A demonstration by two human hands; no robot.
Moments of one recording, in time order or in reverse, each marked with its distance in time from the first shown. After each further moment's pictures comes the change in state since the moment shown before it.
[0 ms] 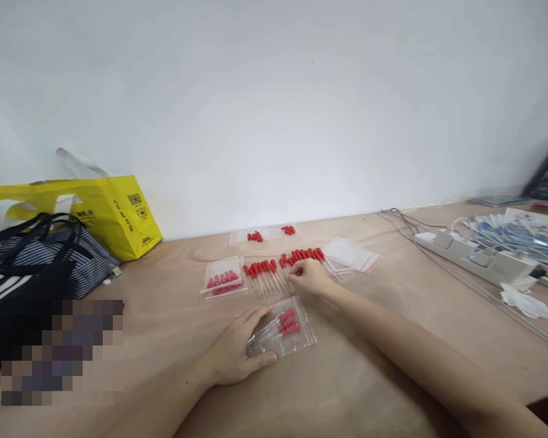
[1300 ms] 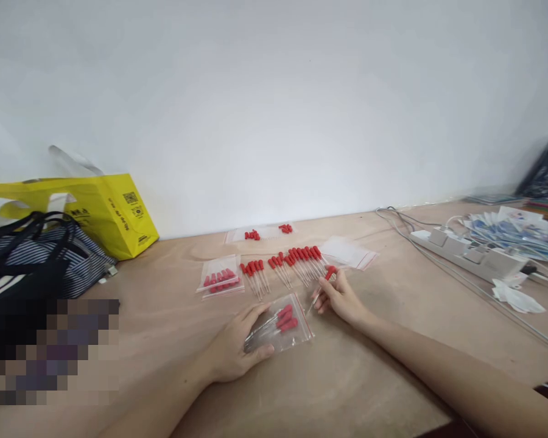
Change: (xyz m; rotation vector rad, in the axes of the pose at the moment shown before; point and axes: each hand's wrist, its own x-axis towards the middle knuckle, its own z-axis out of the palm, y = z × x) left_hand 0.002 0.009 -0.003 0.024 -0.038 -0.055; right_hand -0.068 0.034 -0.009 0.885 0.060 0.127
